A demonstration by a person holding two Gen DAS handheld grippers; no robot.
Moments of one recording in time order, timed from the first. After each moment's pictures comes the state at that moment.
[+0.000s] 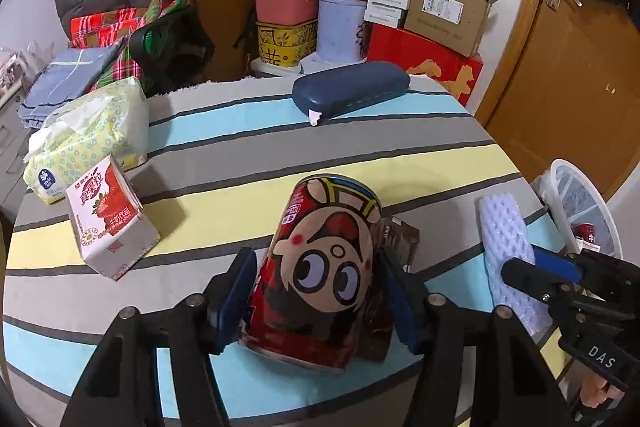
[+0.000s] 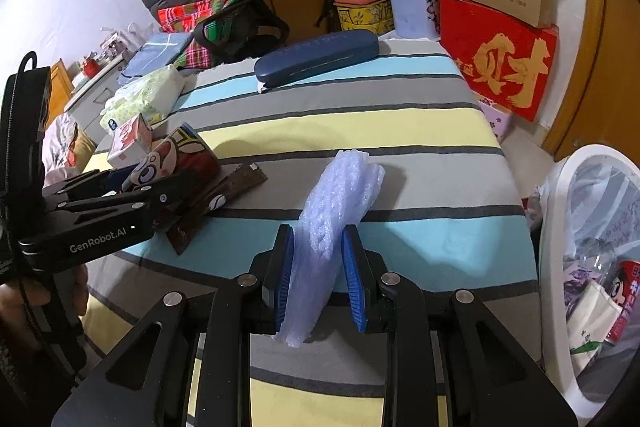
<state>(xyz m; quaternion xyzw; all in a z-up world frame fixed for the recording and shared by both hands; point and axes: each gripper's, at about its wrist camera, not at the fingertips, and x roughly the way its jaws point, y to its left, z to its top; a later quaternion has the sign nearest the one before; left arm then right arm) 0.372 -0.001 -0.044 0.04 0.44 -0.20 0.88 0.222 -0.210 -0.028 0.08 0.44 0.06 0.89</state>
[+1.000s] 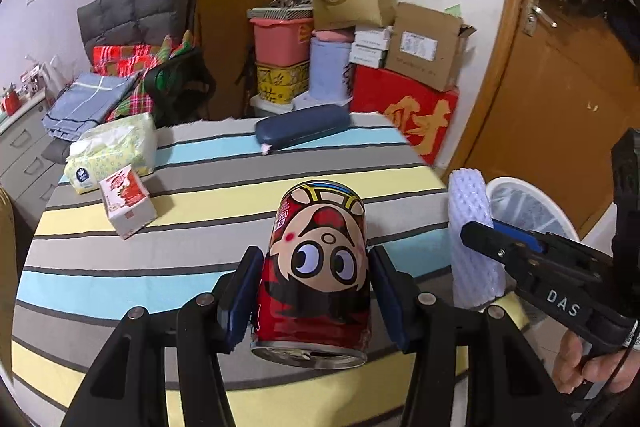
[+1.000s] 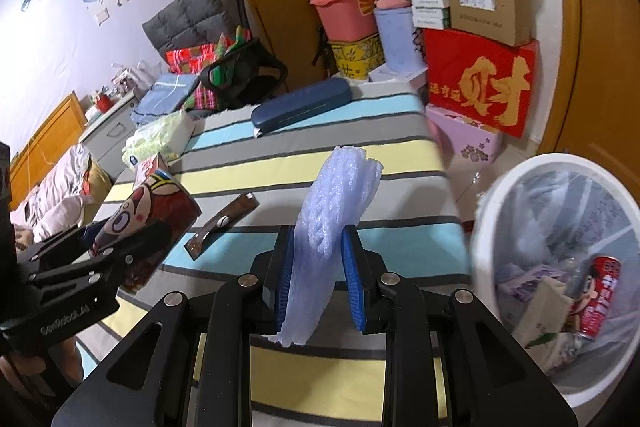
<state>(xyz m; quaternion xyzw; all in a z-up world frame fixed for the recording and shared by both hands) 0.270 -0.039 0.018 0.01 0.37 -0.18 0.91 0.185 -0.246 0.006 0.11 0.38 0.06 0.92</state>
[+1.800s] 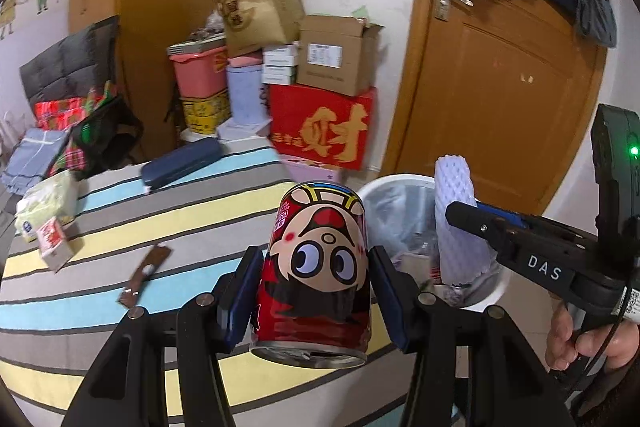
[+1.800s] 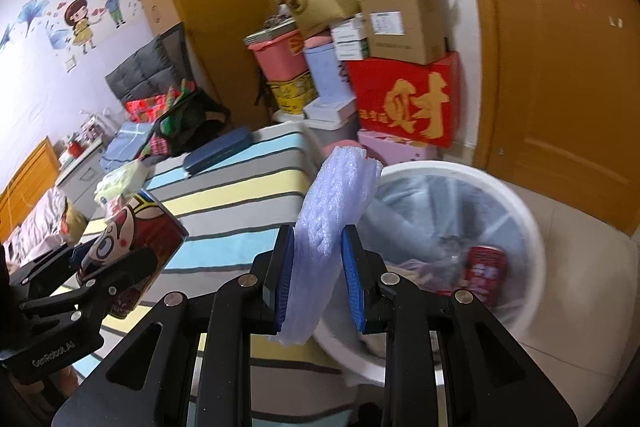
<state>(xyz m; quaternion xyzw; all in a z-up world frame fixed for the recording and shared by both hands) 0.201 -0.170 0.049 0.05 0.33 -0.28 0.90 0.126 -0.341 0.029 0.13 0.33 -0.02 0.93</state>
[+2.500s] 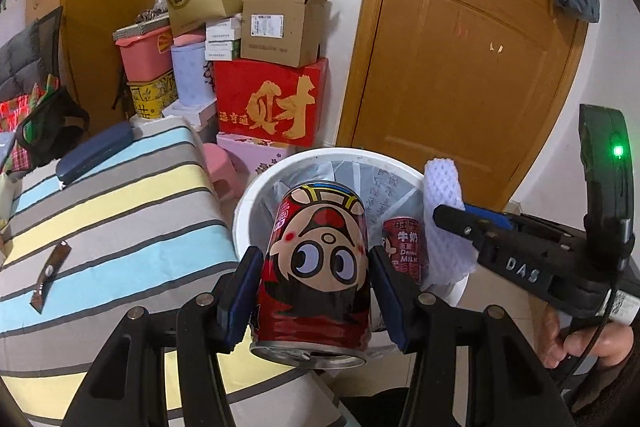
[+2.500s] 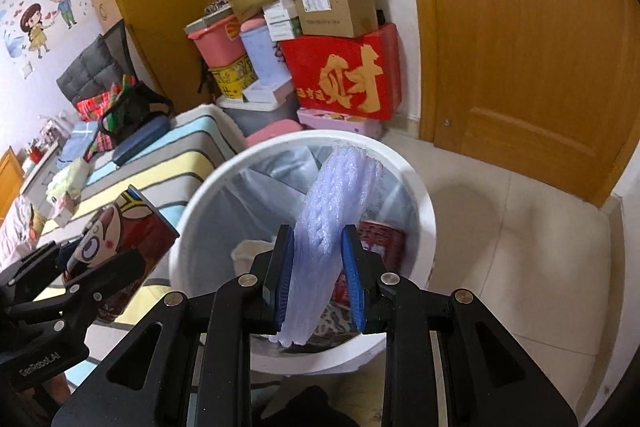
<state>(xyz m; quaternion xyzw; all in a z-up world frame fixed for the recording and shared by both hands) 0.197 -0.268 0.014 0.06 0.37 -0.33 0.87 0.110 -0.410 0.004 0.14 0.38 -0.09 0.91</state>
